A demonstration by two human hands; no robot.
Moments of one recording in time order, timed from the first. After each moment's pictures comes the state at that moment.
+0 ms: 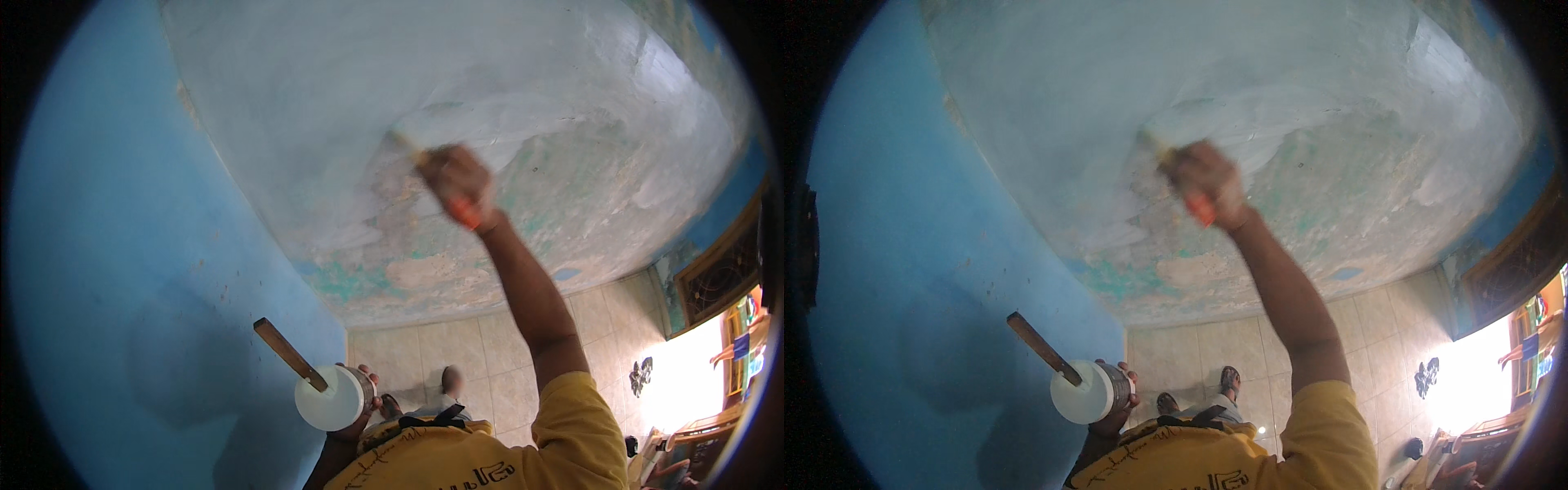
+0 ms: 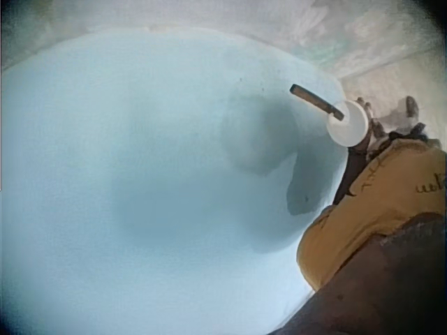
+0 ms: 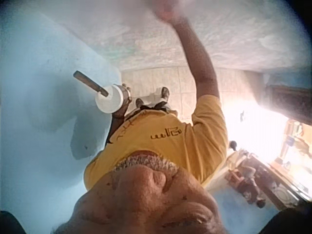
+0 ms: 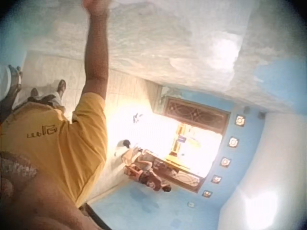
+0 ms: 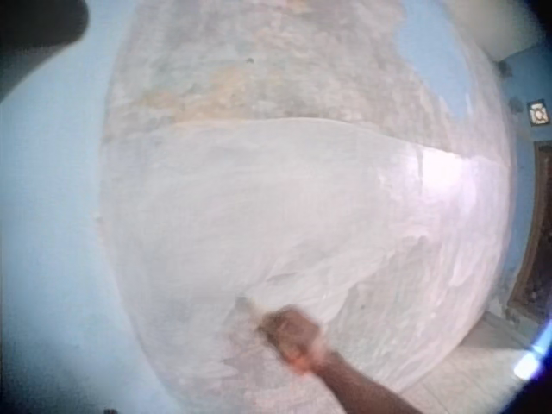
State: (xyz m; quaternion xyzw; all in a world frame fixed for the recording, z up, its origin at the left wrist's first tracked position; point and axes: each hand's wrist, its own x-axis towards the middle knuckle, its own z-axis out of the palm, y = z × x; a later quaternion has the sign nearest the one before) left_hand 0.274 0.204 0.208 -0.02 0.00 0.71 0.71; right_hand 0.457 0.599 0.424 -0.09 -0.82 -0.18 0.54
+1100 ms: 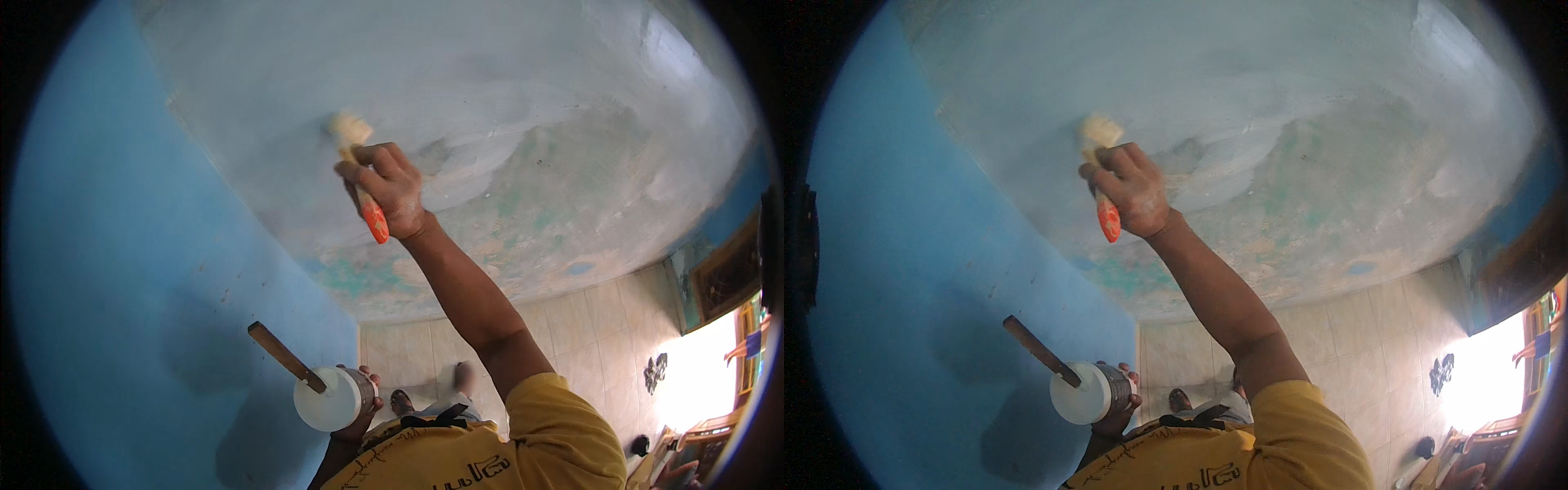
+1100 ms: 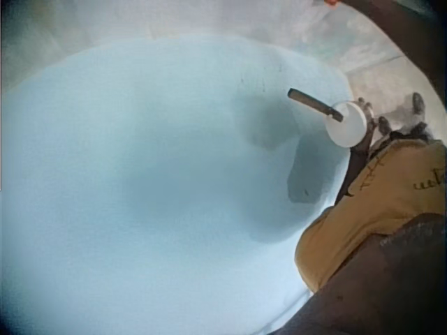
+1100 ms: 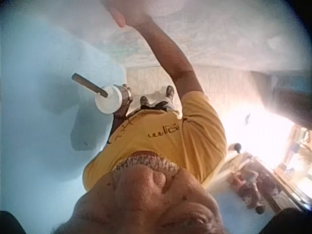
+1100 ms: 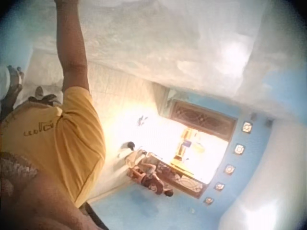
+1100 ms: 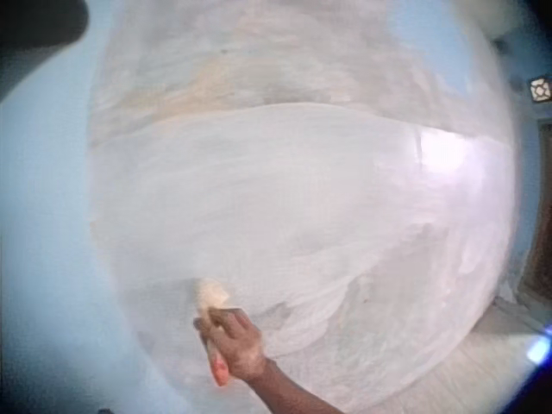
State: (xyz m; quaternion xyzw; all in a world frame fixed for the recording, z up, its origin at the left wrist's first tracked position) left_hand 0.280 0.201 0.219 -0.01 0.04 0.72 0.69; right_hand 0.359 0.559 0.432 -0.12 -0.74 -0.10 0.65
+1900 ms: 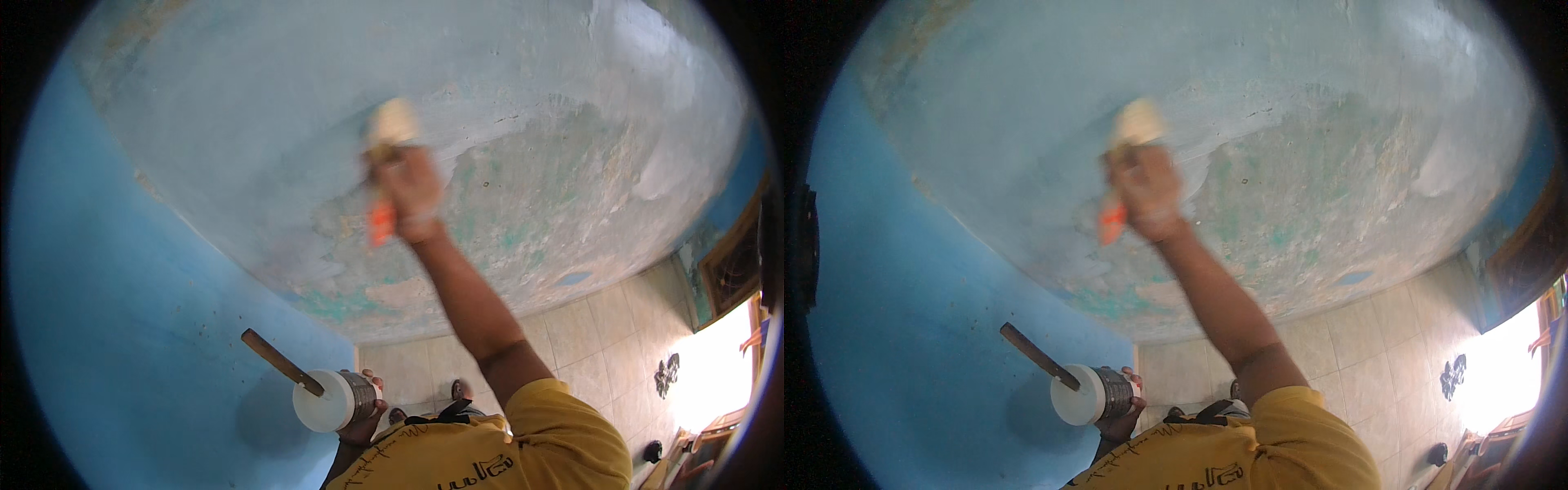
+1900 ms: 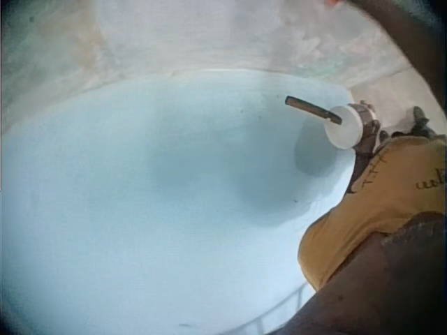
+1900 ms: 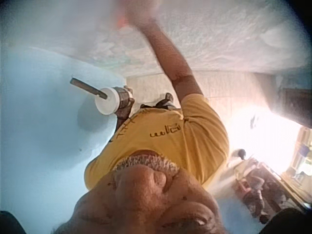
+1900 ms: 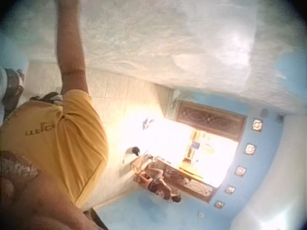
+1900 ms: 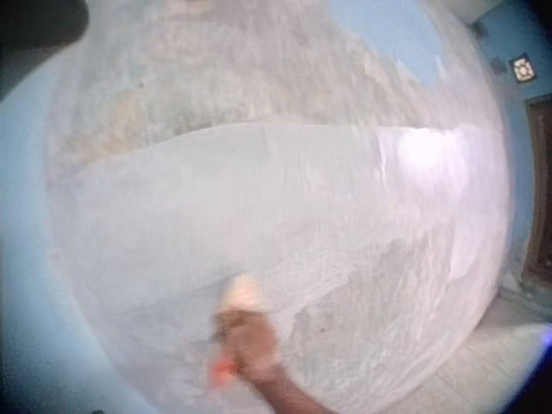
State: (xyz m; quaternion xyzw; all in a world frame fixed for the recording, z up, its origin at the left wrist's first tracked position) left_hand 0.290 0.205 0.209 -0.02 -0.02 0.73 0.69; right_hand 0.389 0.552 0.439 -0.17 -0.69 -0.19 0.67
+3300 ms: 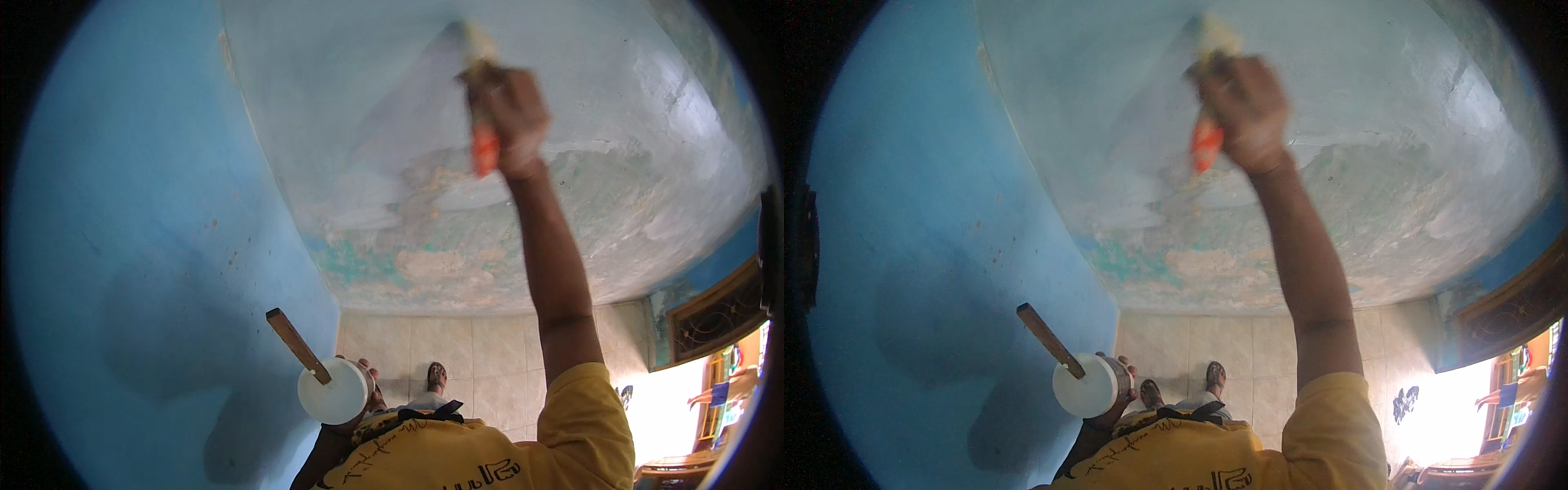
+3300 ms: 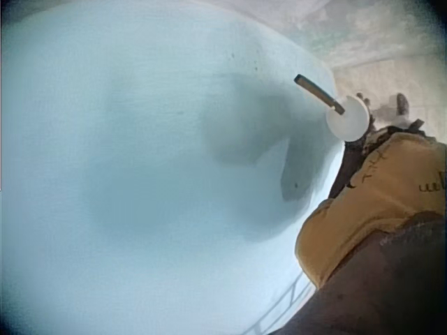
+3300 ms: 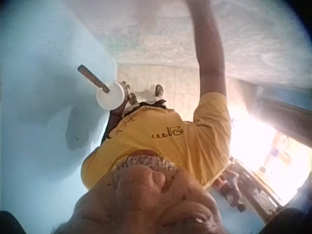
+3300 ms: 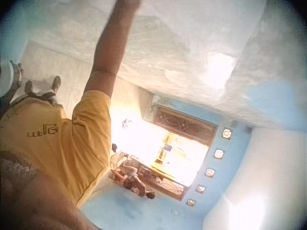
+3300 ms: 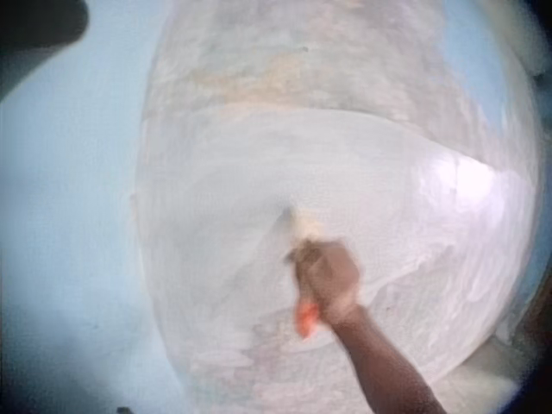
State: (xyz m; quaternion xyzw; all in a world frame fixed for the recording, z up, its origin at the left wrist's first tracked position) left_hand 0.285 0.203 0.222 -0.03 0.00 0.73 0.68; right_hand 0.420 0.608 0.546 -0.08 -0.76 -0.36 0.54
